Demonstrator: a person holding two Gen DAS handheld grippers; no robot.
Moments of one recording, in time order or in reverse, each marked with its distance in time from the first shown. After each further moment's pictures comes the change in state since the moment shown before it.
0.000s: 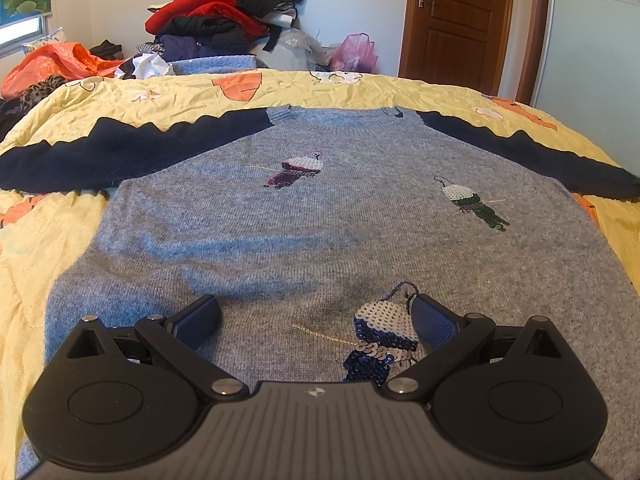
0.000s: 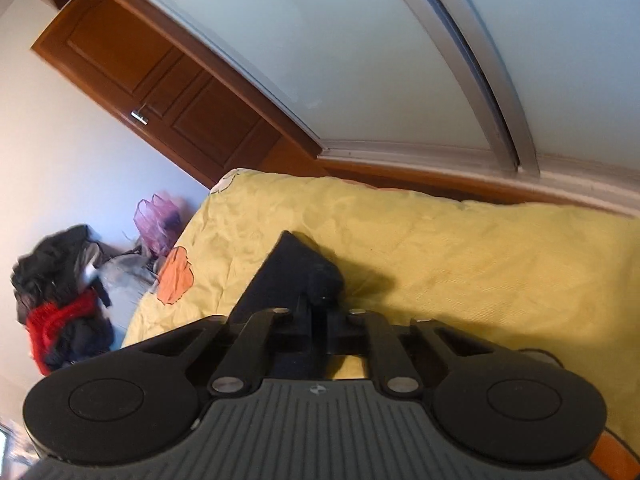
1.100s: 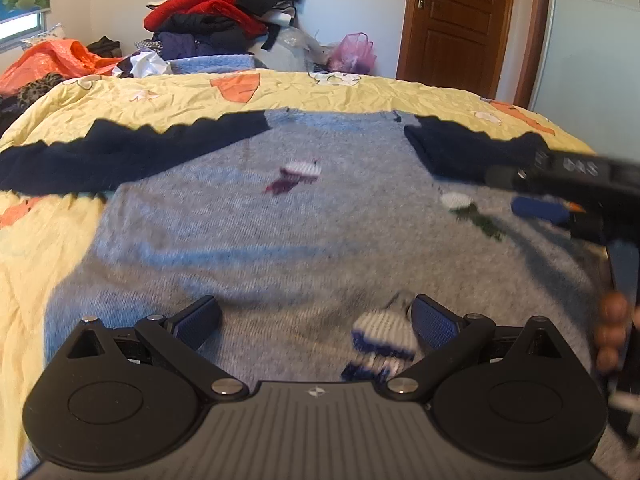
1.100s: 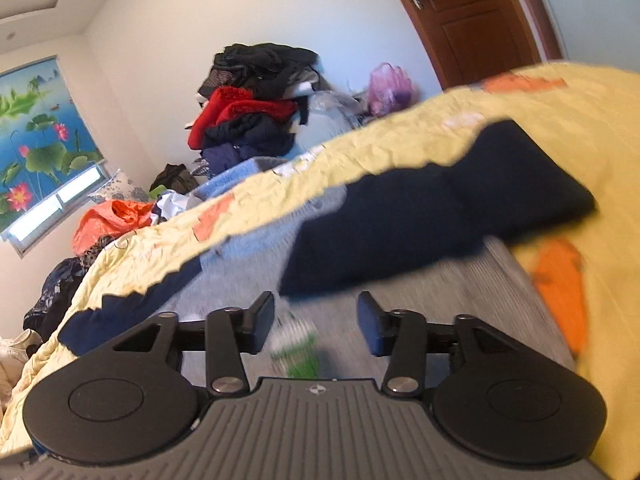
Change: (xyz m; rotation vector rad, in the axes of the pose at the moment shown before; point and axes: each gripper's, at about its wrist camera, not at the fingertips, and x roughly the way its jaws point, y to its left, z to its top) left arm 0.003 0.002 0.016 -0.014 0.004 -0.017; right arm -0.093 0.157 -0.277 -0.581 0.289 0.468
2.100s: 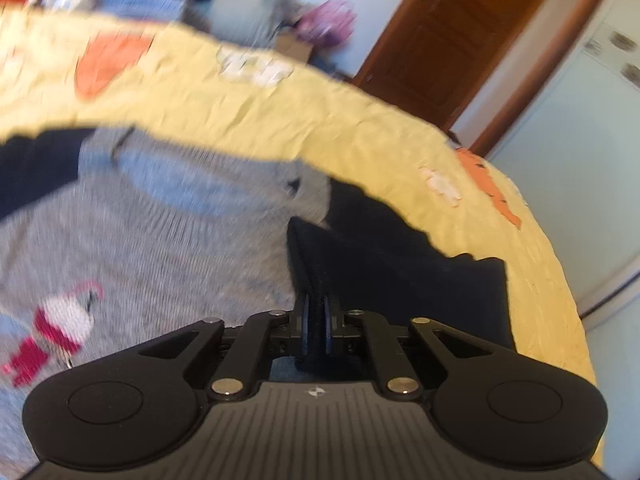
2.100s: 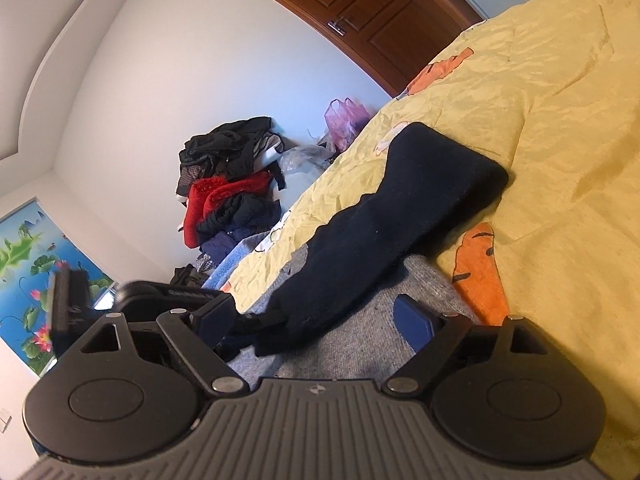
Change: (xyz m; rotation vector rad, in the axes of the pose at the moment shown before) left arm 0.129 -0.071 0.147 -0.233 0.138 -0.257; right arm -0.022 -0.055 0.000 0.341 -0.189 0.061
